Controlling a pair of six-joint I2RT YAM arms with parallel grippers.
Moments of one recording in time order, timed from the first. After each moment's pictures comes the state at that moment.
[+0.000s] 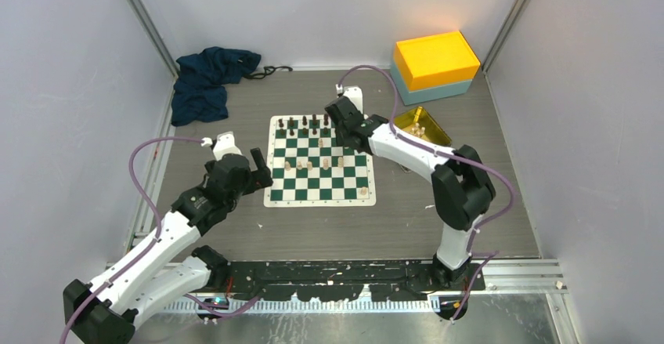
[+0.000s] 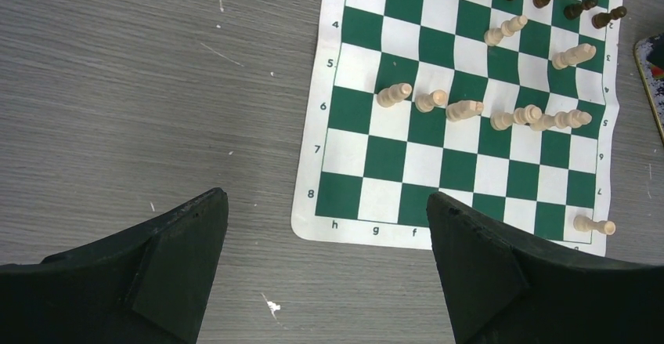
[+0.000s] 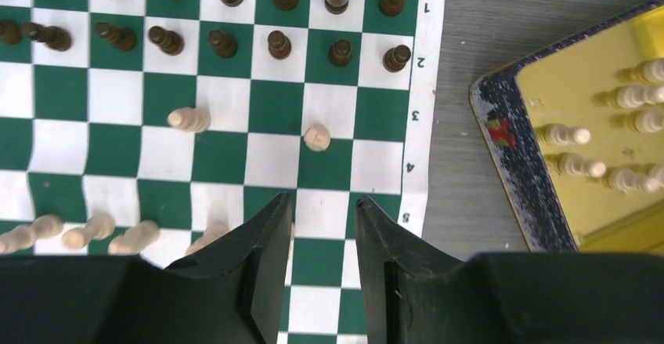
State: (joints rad) left arm -0.60 0.80 0.66 -0.51 -0.45 -0.65; right arm 0.71 1.77 1.36 -0.45 0.48 0.45
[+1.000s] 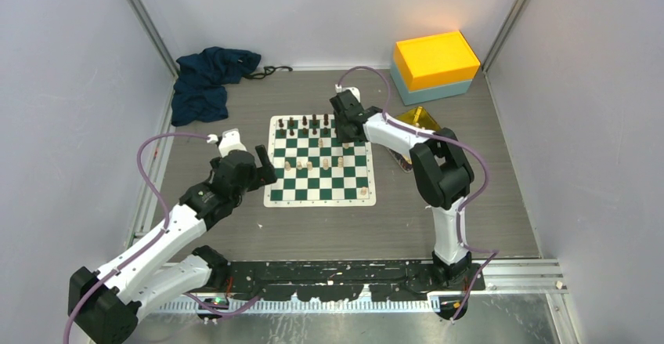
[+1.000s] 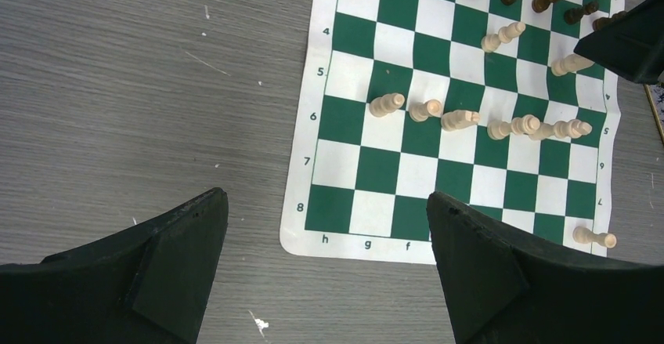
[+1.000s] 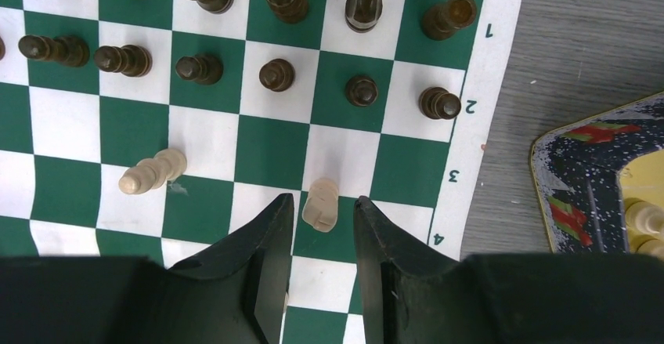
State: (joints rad) left arm -0.60 0.88 0.66 -0.44 -0.45 -0.65; right arm 0.60 2.02 1.50 -0.41 0.26 0.37
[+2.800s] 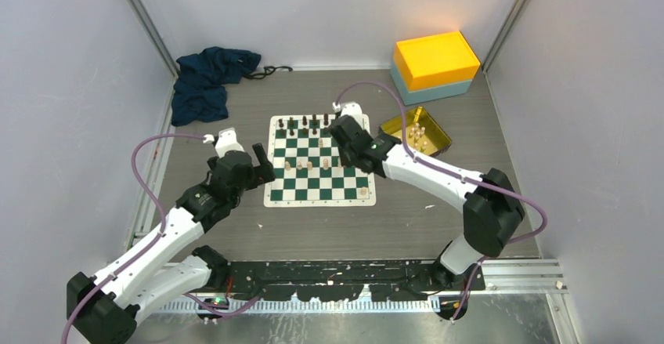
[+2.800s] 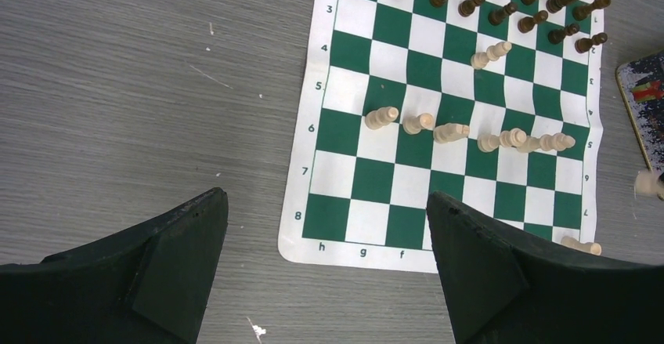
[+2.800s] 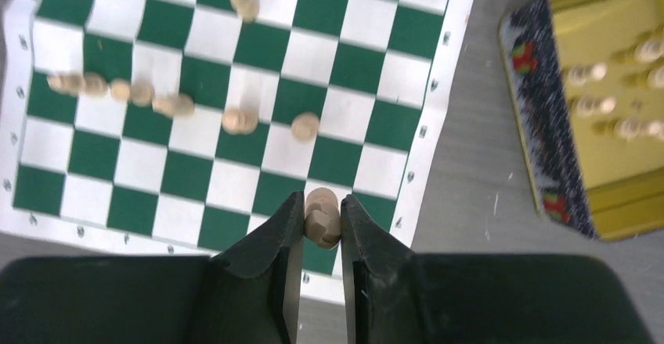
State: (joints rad) left arm -0.60 0.85 0.66 -0.43 -0.47 -0.65; right arm 0.78 1.60 1.25 -0.50 0.40 0.40
